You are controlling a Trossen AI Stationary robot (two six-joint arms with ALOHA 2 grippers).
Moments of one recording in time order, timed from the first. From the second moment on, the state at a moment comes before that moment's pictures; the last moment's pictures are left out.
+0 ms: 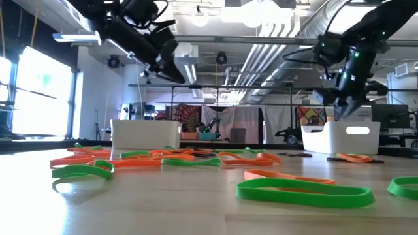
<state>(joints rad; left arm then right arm) 0.40 1.34 0.80 0.04 -0.15 -0.03 -0.81 1.04 0.60 -0.59 0.54 0.47</state>
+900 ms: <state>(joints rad) 0.30 1.55 0.80 -0.06 -0.02 -0.02 -0.56 1.04 0.74 -0.49 0.23 0.25</state>
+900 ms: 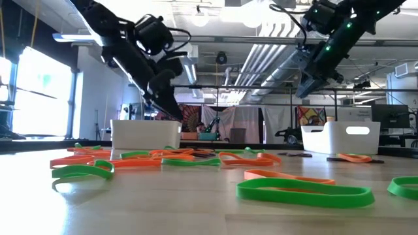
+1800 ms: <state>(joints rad) 0.27 1.71 0.80 -0.11 -0.20 0.07 -0.42 1.18 0.74 -0.27 0.18 0.22</state>
